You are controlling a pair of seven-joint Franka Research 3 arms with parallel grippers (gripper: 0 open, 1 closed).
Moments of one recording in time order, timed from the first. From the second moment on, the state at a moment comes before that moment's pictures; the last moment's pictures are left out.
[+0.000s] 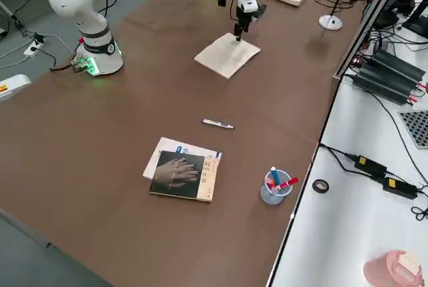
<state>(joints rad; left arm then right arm) -0.80 0.84 -0.14 -1.42 0.22 2.28 -1.02 0.17 -0.05 -0.02 -1.66 -0.03 1.64 0.07</state>
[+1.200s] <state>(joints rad) -0.80 0.89 -0.12 -1.41 0.25 2.33 -1.02 0.17 -0.05 -0.02 -1.66 -0.03 1.64 0.07</state>
